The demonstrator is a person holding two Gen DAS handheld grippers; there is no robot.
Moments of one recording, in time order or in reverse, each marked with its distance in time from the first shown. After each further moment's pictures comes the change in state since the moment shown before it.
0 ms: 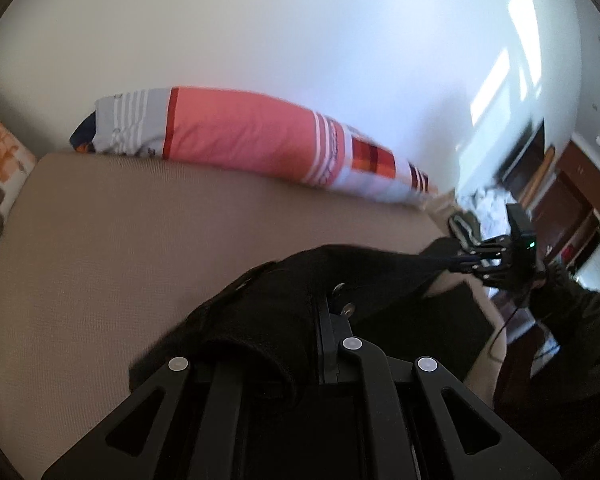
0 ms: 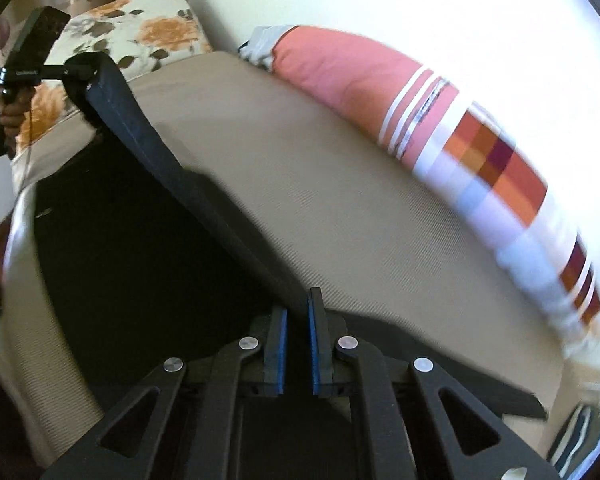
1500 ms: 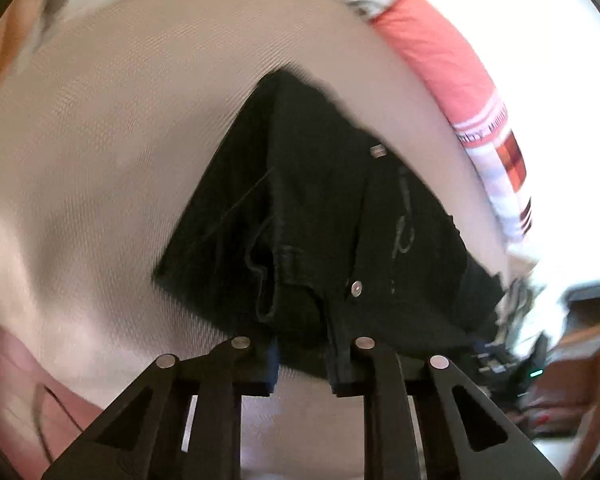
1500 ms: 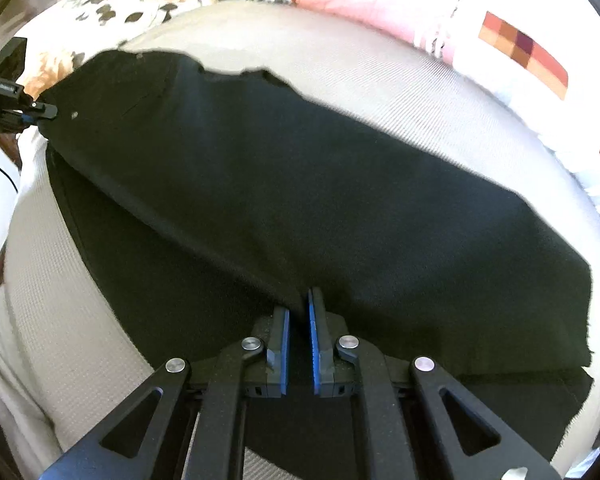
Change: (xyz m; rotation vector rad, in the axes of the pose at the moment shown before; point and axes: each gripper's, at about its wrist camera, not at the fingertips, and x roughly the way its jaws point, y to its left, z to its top) left arm -0.011 -0.009 -0.130 -0.659 0.194 0.308; right arm 0.023 0.080 -0.104 0.136 0.081 0.040
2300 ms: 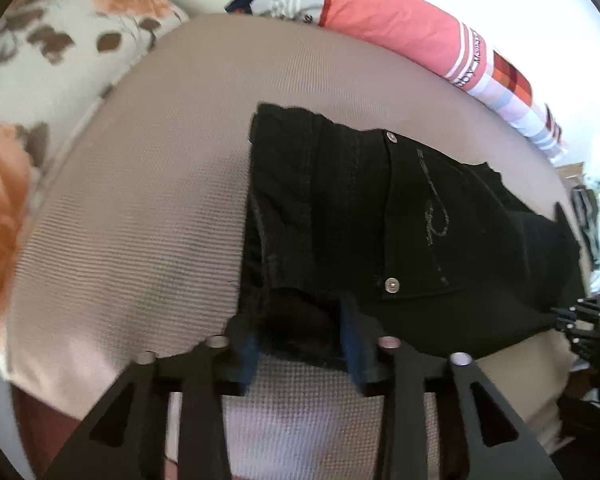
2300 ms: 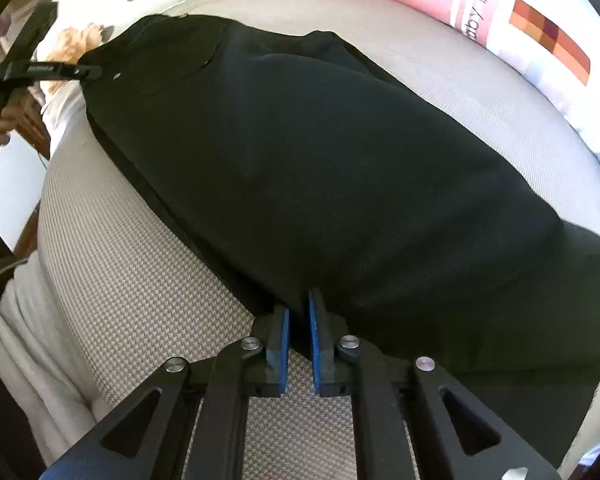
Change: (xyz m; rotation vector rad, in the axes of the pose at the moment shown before) left arm -0.002 0.002 -0.004 0.380 -0.086 0.248; right arm -0.005 0.049 -0.031 0.011 0.098 0.092
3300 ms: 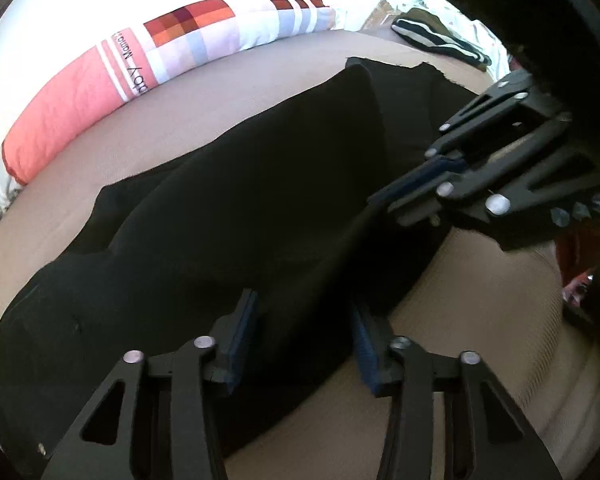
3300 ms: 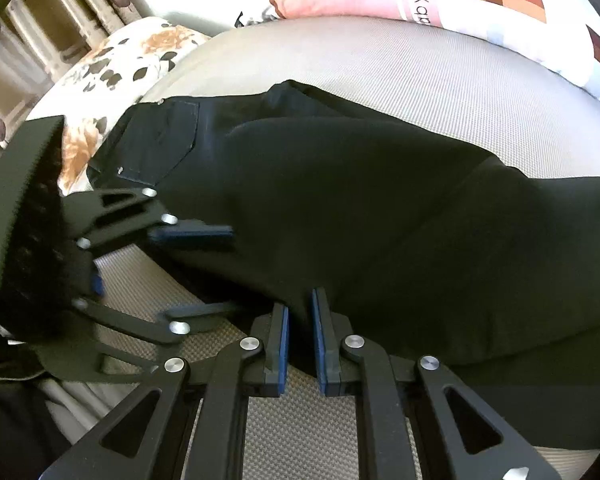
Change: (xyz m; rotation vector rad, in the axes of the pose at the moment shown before) left arm 0.081 -0.314 -0.055 0.819 -0.074 -0.197; right arm -0.020 -0.038 0.006 0.243 -0.127 0.170
